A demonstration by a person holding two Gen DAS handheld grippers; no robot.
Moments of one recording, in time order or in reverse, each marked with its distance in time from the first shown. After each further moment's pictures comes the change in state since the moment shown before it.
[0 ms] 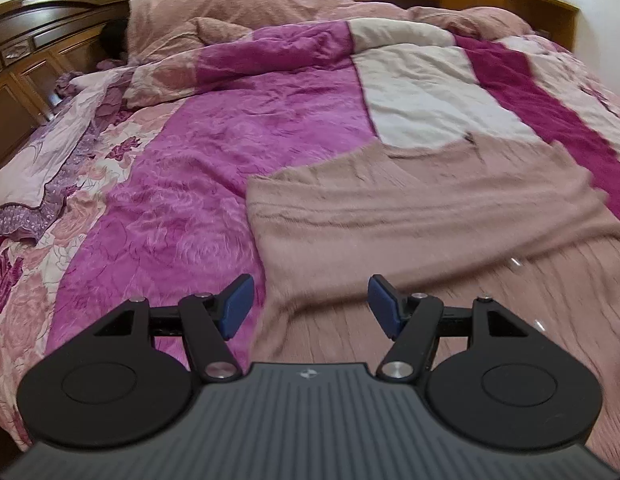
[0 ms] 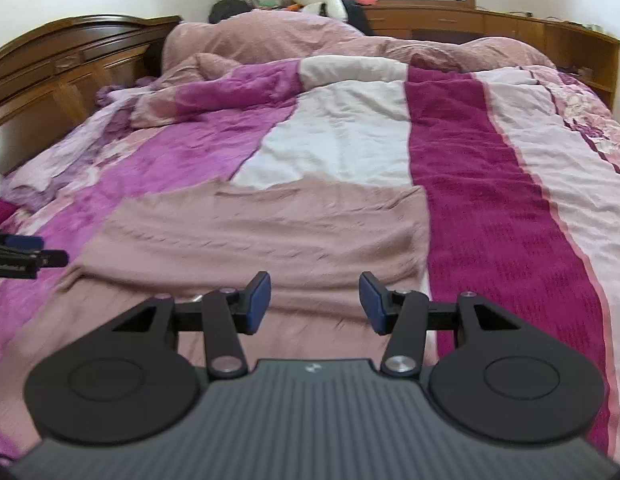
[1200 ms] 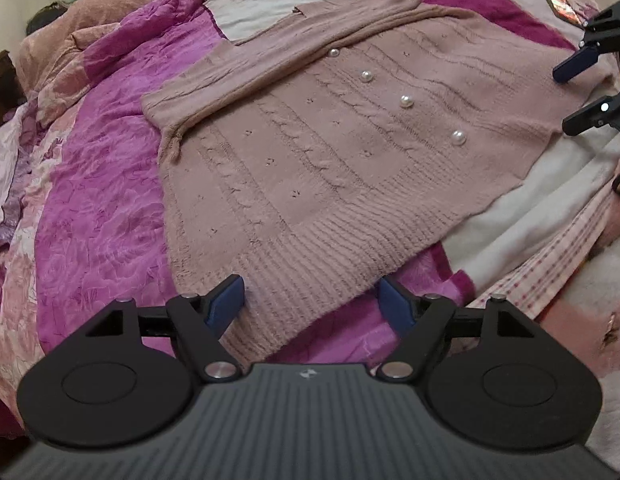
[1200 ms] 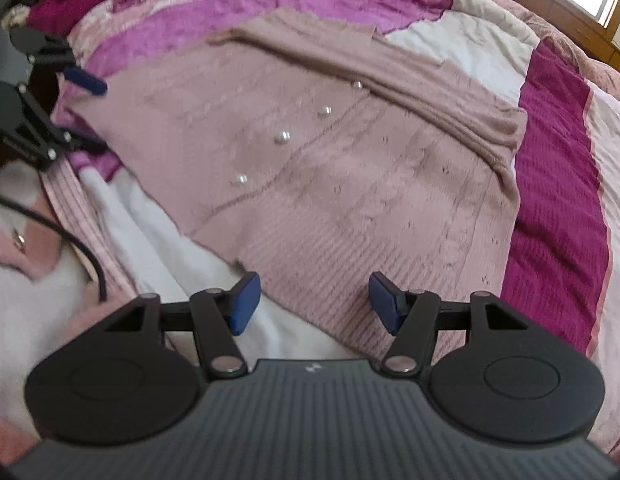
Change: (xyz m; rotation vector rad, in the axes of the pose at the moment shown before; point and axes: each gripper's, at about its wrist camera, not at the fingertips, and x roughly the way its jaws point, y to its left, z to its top) left arm -0.107 -0.043 -0.158 0.411 0.151 -0.169; right arm -0.076 0.076 -0.115 -0.479 0.327 0.070
